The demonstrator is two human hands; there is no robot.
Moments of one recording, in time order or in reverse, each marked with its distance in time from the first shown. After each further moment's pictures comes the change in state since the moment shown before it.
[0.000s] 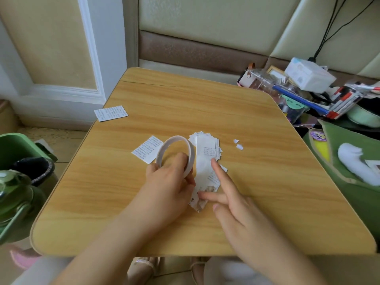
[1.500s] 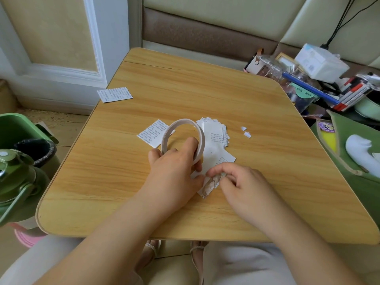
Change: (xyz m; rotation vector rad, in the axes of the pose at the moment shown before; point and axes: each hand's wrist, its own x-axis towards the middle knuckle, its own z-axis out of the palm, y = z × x) left_hand 0.003 -0.002 0.008 0.118 0.038 -0.103; right_hand 0.034 0.018 0.000 -0.207 0.100 0.035
